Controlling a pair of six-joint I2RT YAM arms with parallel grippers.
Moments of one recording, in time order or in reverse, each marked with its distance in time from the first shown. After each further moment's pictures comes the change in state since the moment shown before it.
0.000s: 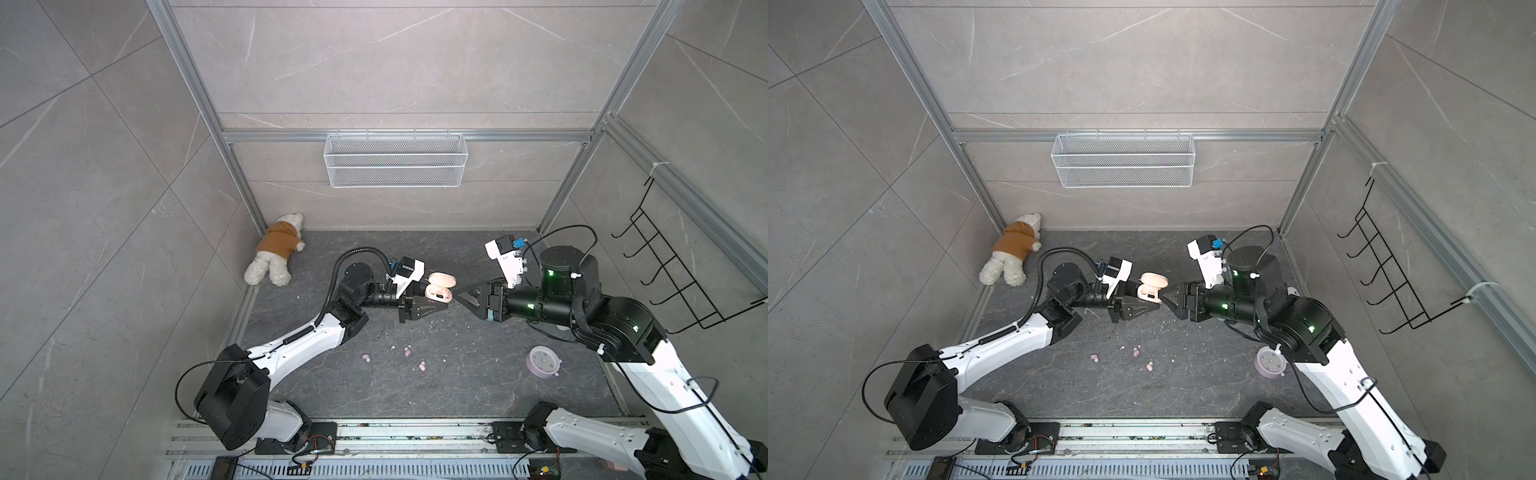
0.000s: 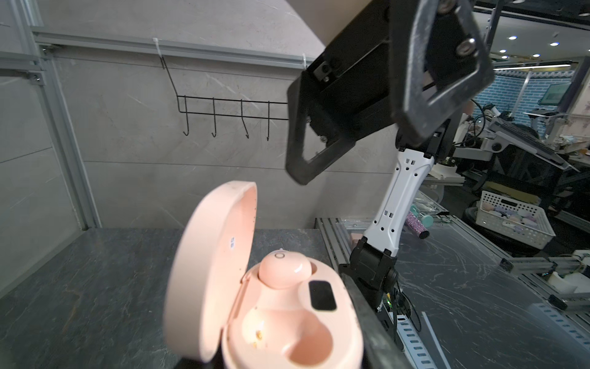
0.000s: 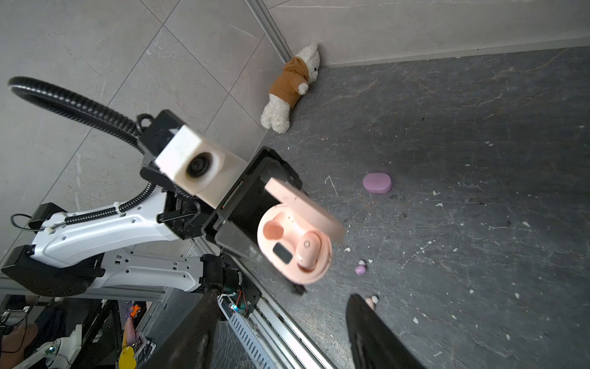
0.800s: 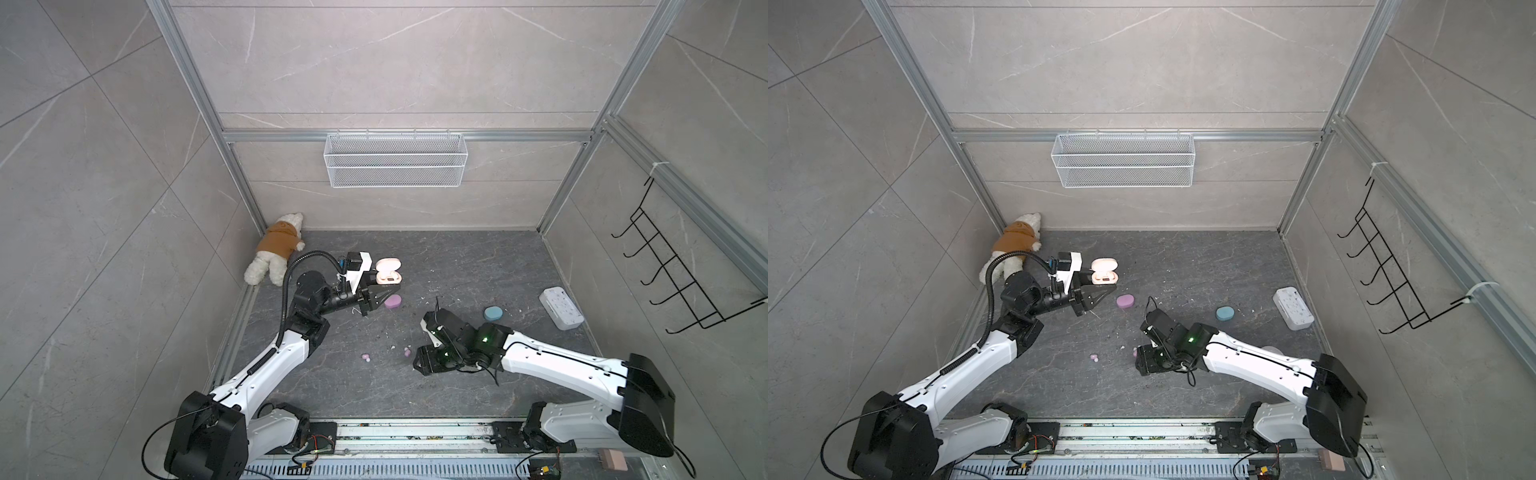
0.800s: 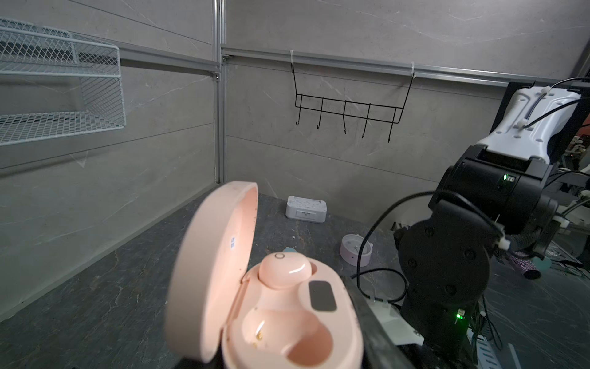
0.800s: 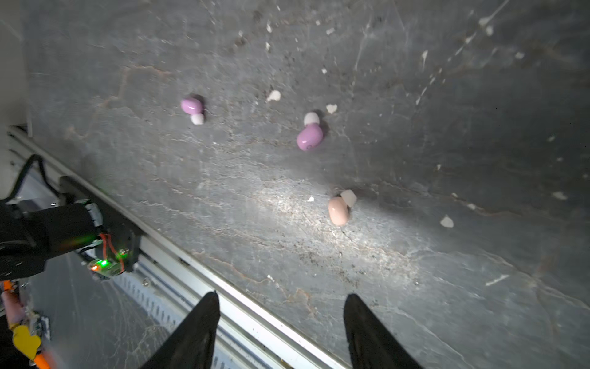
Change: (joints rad) left arm 0.277 -0.257 -0.207 -0.086 -0.093 0.006; right arm 0.312 0.339 -0.622 0.317 0.160 0.251
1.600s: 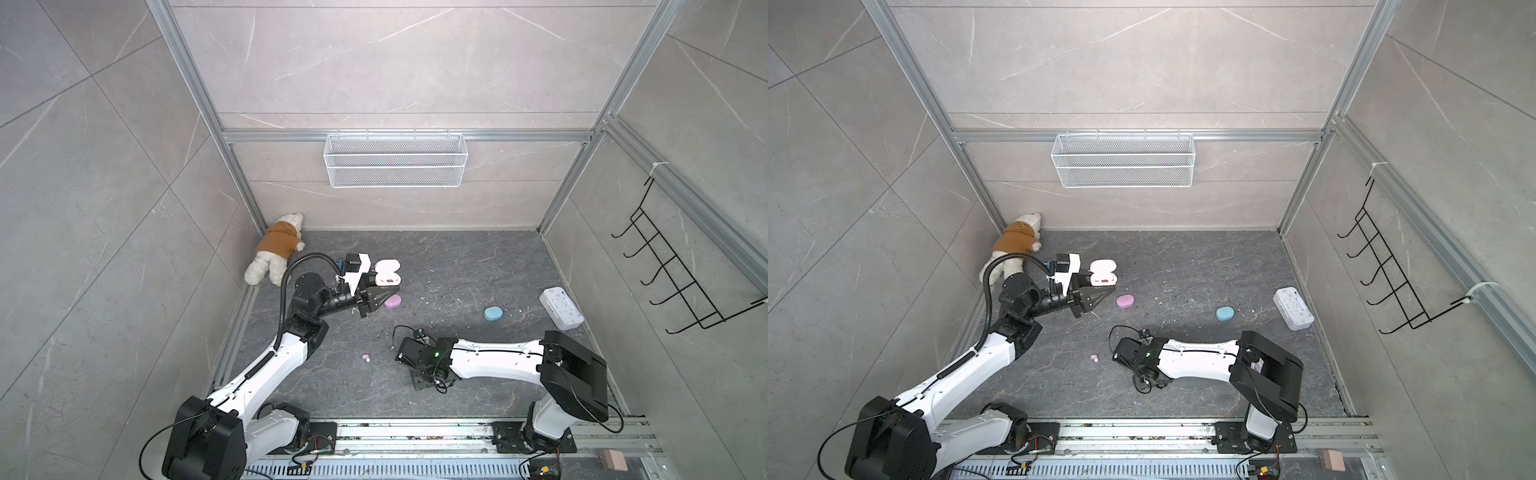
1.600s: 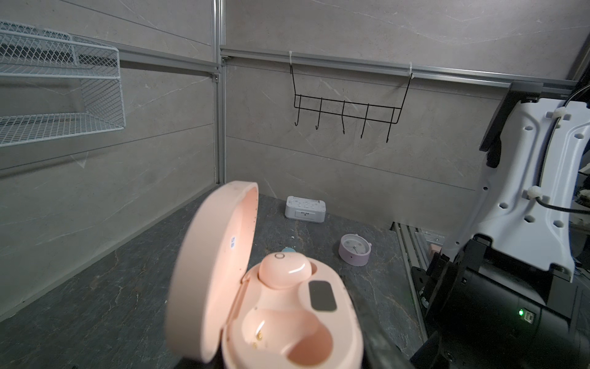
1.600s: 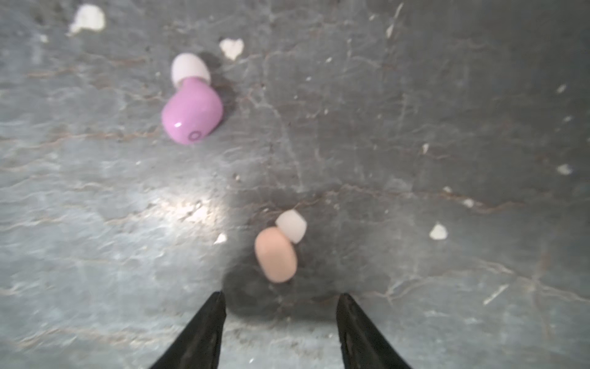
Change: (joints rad) left arm 0.000 -0.016 -0.005 -0.006 0.000 0.000; right arm 0.137 0.331 0.077 -0.061 0.314 0.109
